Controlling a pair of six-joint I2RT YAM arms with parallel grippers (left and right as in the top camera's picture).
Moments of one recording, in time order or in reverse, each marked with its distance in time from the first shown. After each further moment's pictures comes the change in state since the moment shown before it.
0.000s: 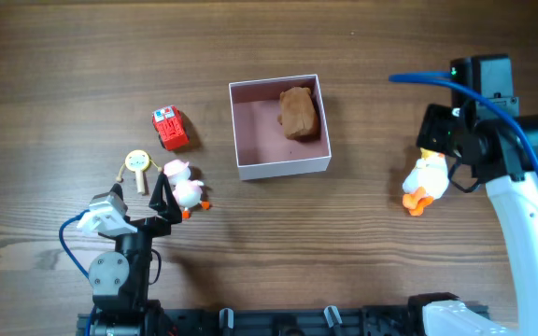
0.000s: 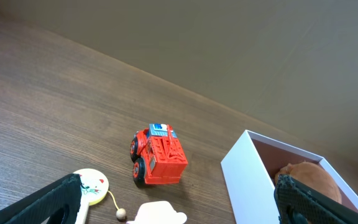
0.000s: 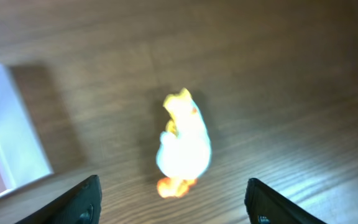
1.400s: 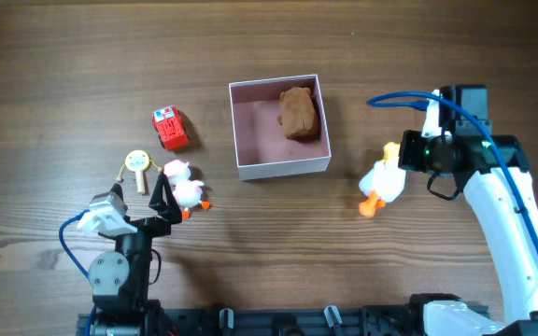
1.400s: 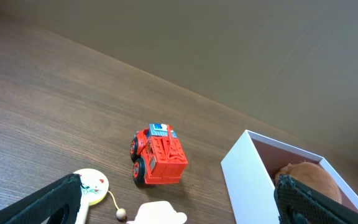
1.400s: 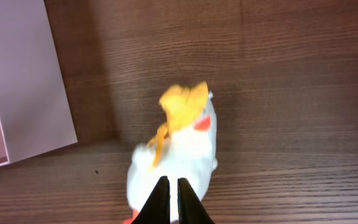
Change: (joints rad) left arm 0.000 0.000 0.000 0.000 0.000 0.000; right arm -0.077 0.014 -0.359 0.336 -0.355 -0.166
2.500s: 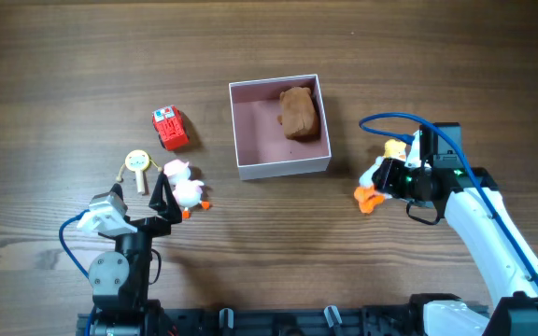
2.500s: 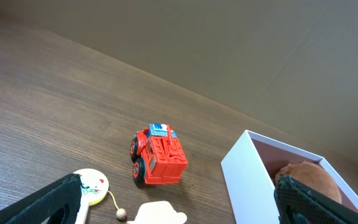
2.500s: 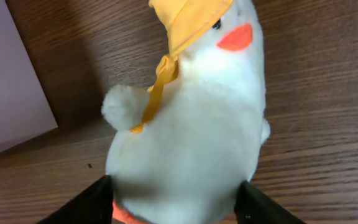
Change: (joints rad) left arm 0.000 0.000 0.000 0.000 0.000 0.000; right arm 0.003 0.002 -0.322 0.260 -0.121 0.185
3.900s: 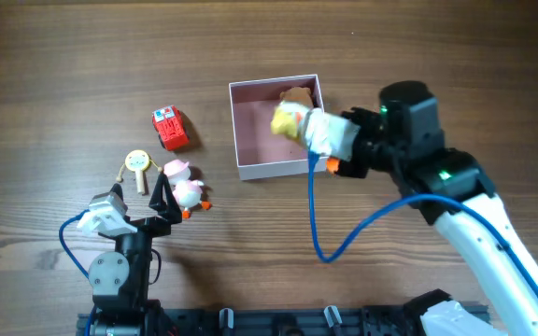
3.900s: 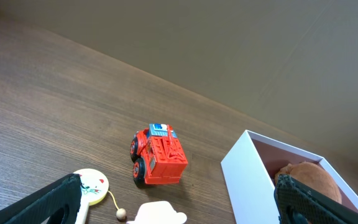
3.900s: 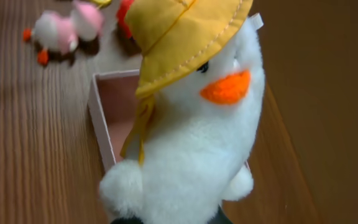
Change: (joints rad) left arm 0.000 0.000 0.000 0.000 0.000 0.000; right arm 0.383 -0.100 0.365 0.025 -0.219 -1.329
